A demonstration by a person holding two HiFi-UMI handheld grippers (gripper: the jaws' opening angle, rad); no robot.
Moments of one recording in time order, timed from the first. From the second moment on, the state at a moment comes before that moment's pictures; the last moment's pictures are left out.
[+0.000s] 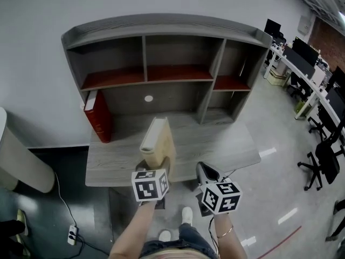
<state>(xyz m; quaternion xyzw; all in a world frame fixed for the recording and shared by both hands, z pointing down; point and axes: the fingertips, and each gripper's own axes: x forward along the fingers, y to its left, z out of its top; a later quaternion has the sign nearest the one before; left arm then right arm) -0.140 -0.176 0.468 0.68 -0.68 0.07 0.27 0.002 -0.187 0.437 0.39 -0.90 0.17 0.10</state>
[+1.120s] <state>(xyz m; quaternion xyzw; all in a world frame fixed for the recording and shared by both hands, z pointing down) -0.152 -0.349 0.496 0.59 -0.76 0.10 0.25 -0.020 -0.329 0.475 0.31 -0.92 0.18 0.18</state>
